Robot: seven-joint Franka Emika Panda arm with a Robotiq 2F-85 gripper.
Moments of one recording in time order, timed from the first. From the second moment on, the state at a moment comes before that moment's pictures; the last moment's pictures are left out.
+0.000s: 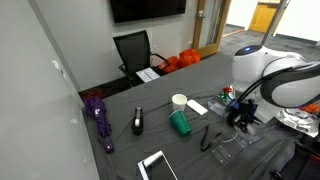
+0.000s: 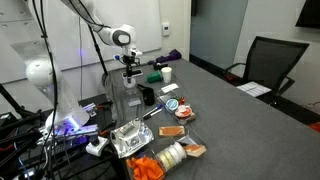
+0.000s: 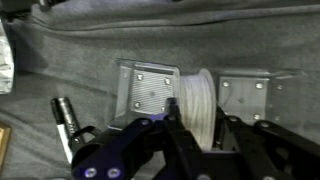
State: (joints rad) arm 0.21 0.03 0.15 -2.48 -0.09 2.21 0.51
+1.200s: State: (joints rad) arm 0.21 0.12 0.14 -2.48 -0.36 2.10 0.77
